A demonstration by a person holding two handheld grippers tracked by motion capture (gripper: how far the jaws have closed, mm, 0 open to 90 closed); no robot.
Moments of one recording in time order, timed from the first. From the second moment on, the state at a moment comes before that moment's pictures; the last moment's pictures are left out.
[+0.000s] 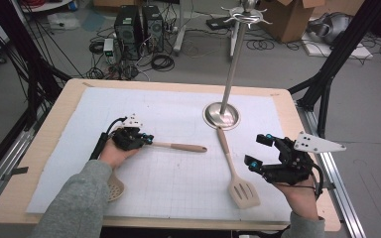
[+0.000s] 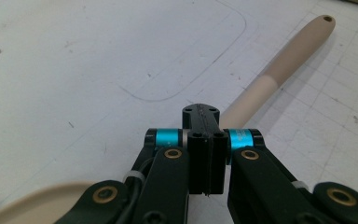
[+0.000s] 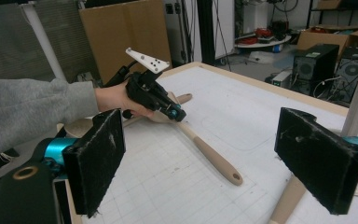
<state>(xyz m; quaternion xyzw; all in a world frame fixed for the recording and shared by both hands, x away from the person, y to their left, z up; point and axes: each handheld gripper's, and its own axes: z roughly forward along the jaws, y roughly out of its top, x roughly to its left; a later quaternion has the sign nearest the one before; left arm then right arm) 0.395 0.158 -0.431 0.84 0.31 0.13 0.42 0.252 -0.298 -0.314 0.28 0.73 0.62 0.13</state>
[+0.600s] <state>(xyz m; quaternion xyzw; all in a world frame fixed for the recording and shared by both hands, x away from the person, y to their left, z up) 0.386 0.149 -0.429 0.87 0.28 0.12 0.38 0.252 -0.299 -0.314 0.28 0.73 0.62 0.13</state>
